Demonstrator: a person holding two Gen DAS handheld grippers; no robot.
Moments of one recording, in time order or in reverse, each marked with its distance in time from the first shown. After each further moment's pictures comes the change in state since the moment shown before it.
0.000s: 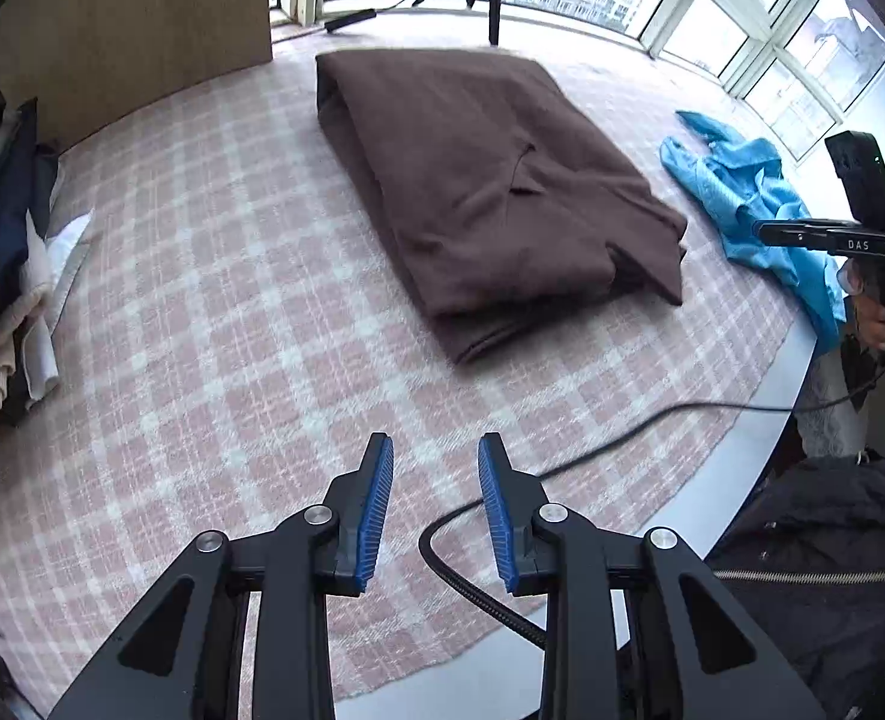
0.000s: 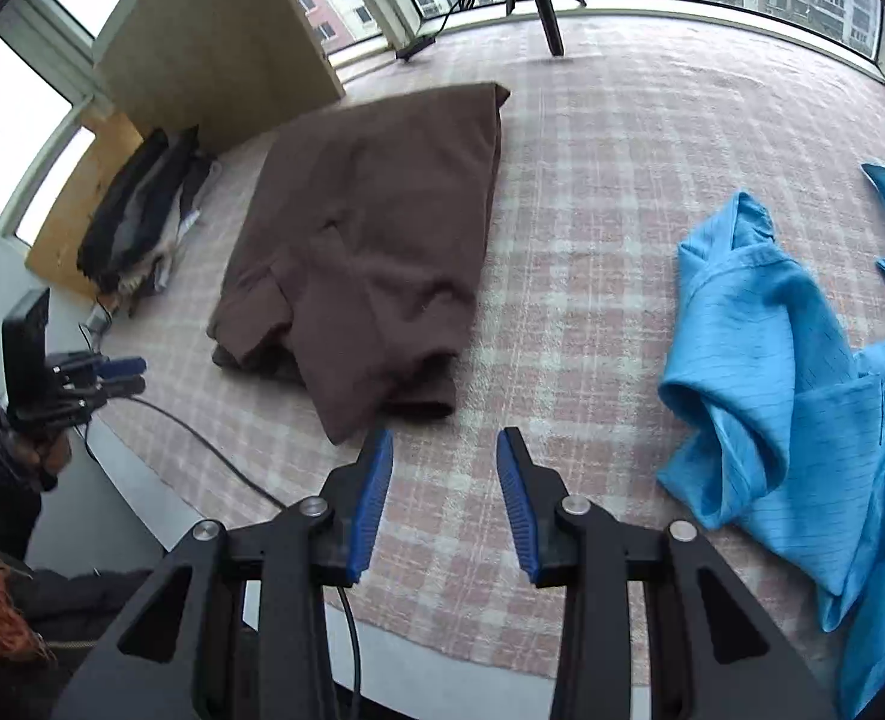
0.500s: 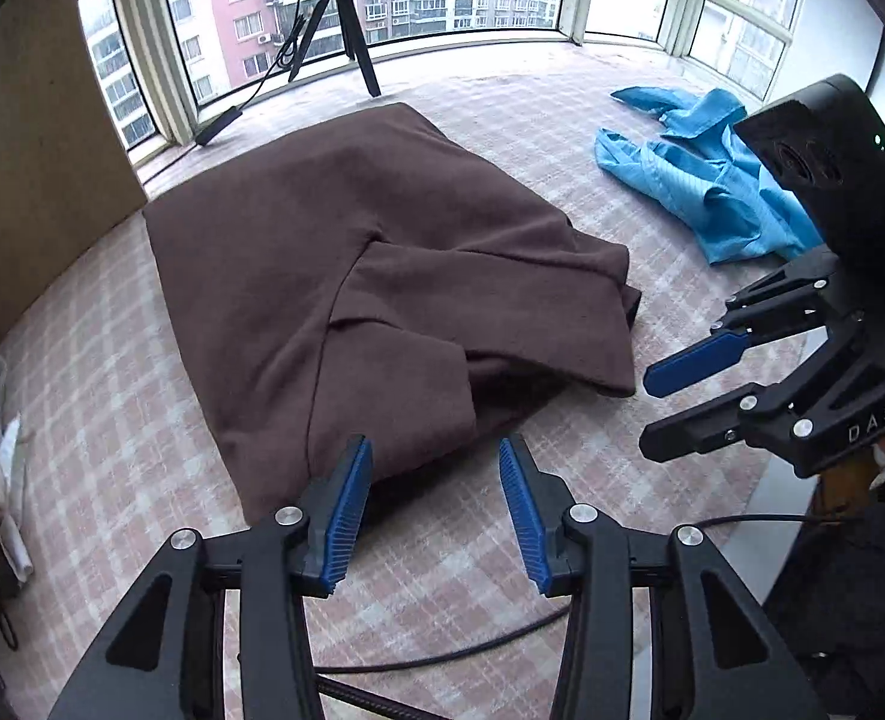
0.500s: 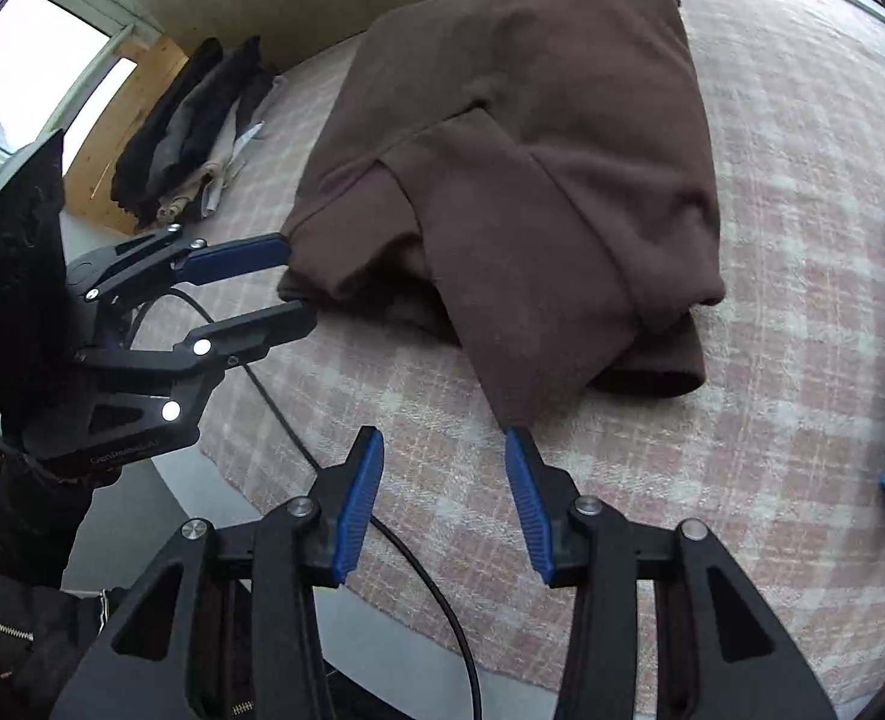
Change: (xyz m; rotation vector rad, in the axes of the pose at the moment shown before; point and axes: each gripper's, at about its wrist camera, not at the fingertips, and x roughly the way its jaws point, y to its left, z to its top) left arm 0.074 -0.108 0.046 0.273 -0.089 0.143; right arm 0.097 0.070 -0.010 -0.060 0.155 0.077
